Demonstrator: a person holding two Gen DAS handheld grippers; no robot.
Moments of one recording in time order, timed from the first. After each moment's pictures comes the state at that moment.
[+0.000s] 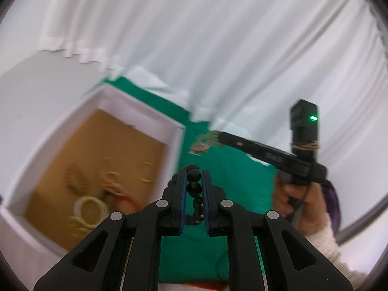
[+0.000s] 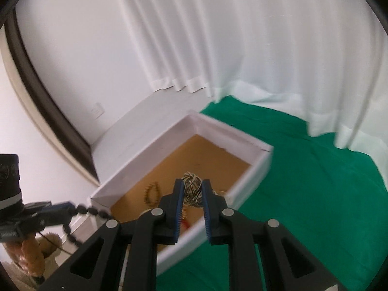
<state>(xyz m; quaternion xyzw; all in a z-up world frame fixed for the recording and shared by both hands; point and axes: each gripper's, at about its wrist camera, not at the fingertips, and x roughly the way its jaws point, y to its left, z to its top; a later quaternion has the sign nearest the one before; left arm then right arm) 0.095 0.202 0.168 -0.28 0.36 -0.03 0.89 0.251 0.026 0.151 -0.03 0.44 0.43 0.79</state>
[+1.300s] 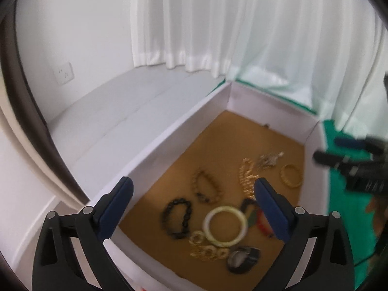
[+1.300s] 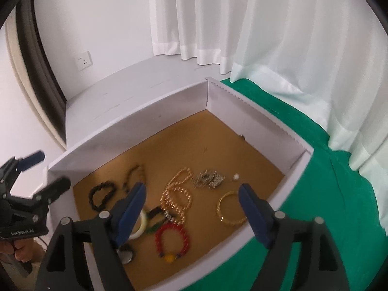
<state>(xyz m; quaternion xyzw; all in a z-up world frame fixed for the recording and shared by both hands) 0.075 0.249 0.066 -0.12 0.37 0.26 0.88 0.209 0.130 0.062 -0.17 0.42 0.39 0.80</state>
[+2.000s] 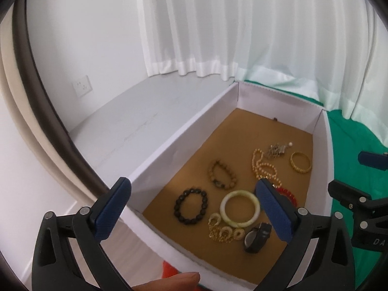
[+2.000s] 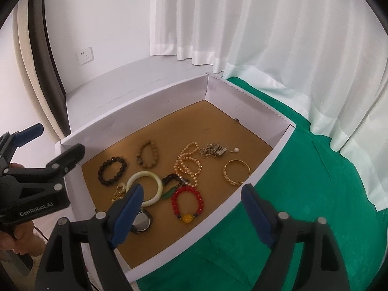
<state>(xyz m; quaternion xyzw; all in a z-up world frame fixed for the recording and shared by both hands) 0.041 0.222 0.074 -0.06 0.38 0.30 0.87 0.118 0.103 0.074 -0.19 0.41 0.35 0.82</state>
